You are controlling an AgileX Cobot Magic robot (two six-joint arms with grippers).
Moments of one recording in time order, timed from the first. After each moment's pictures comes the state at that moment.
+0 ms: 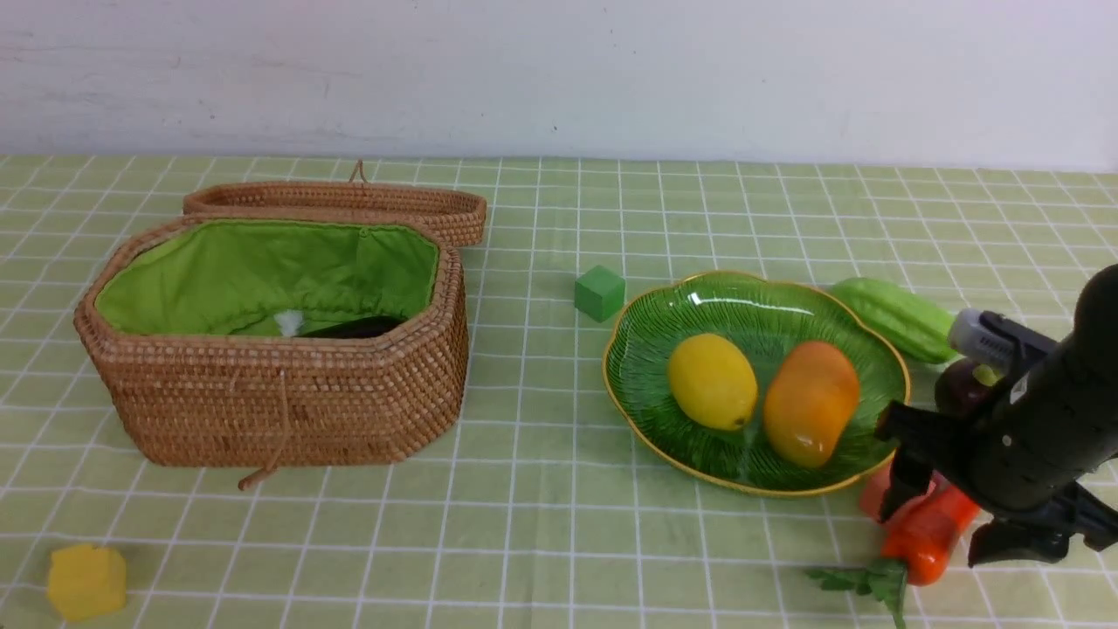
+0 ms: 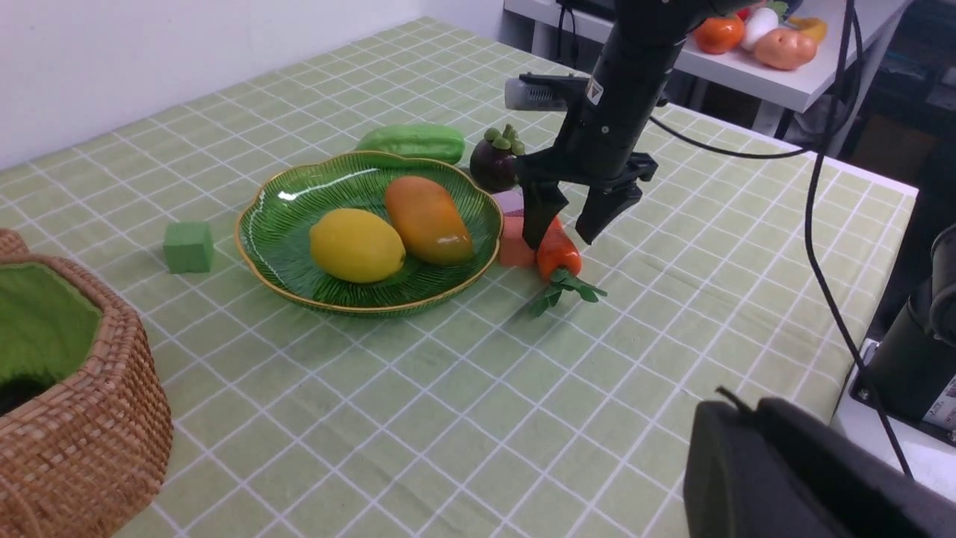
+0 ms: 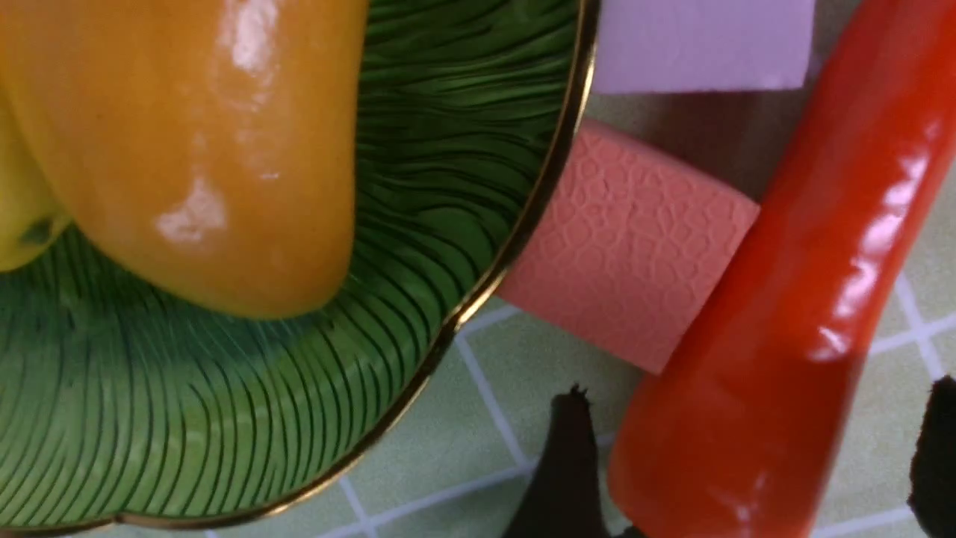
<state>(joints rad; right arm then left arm) 0.13 1.66 -0.96 0.20 0.70 0.50 -0.73 0.35 -0.83 -0.26 0.83 0.13</state>
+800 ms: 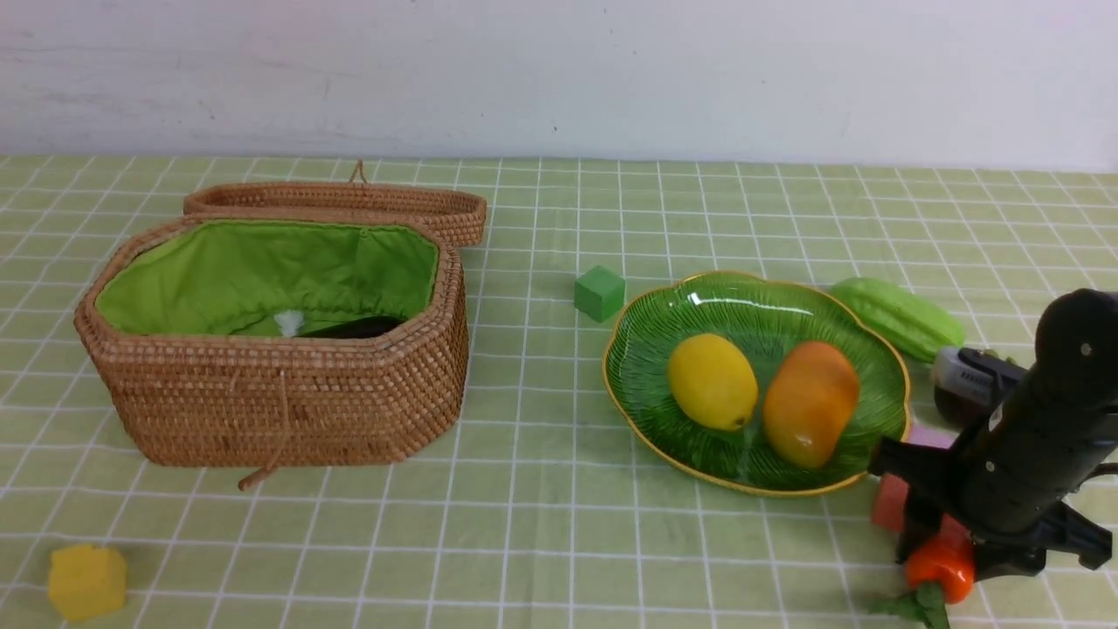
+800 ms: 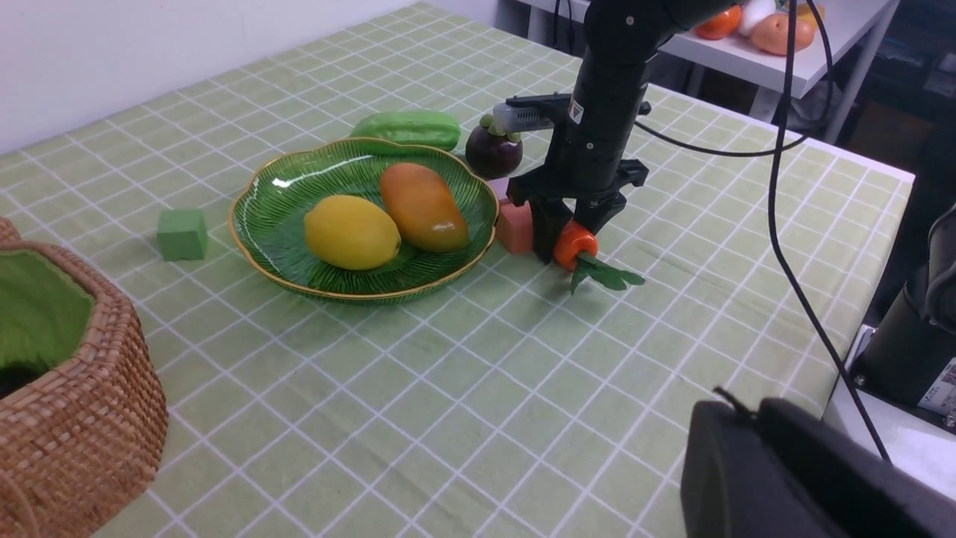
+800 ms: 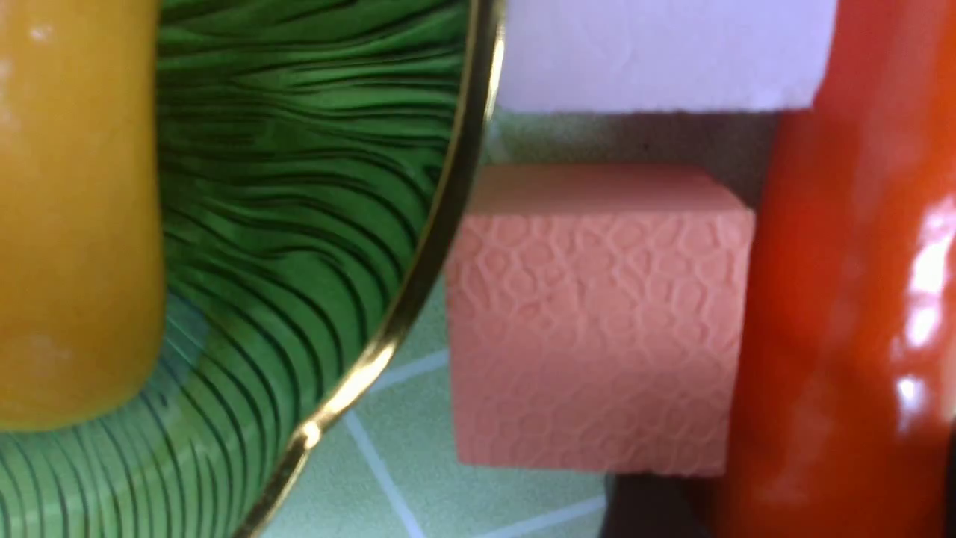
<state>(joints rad) 0.12 1.75 -0.97 0.15 0.70 0.49 -0.73 0.35 -0.83 -0.26 0.84 0.13</state>
